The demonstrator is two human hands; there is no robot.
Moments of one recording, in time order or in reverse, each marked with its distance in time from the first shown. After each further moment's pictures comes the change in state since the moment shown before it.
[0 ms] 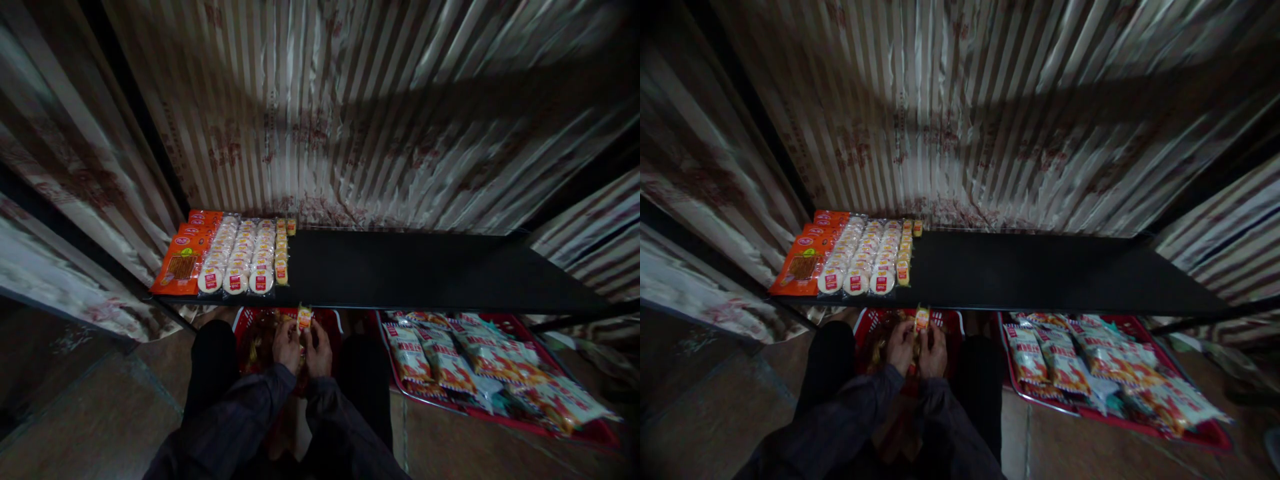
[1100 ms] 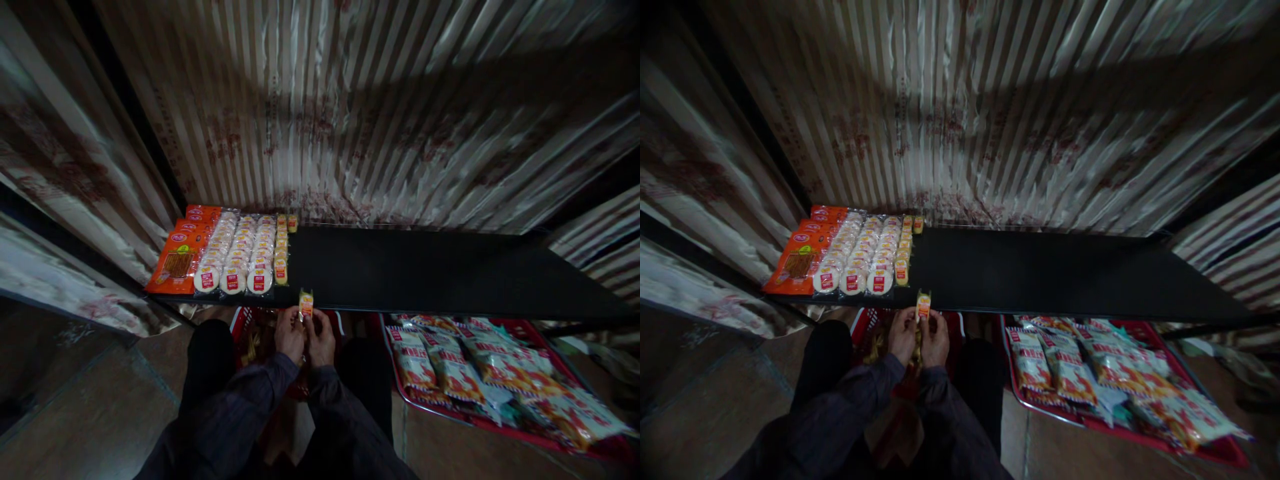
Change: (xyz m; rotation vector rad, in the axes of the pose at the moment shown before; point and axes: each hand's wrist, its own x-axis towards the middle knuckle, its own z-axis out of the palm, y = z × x) left_hand 0.014 0.026 0.015 0.138 -0.013 0.094; right_hand 0.030 -0.033 -0.001 0.088 -0.026 -0.018
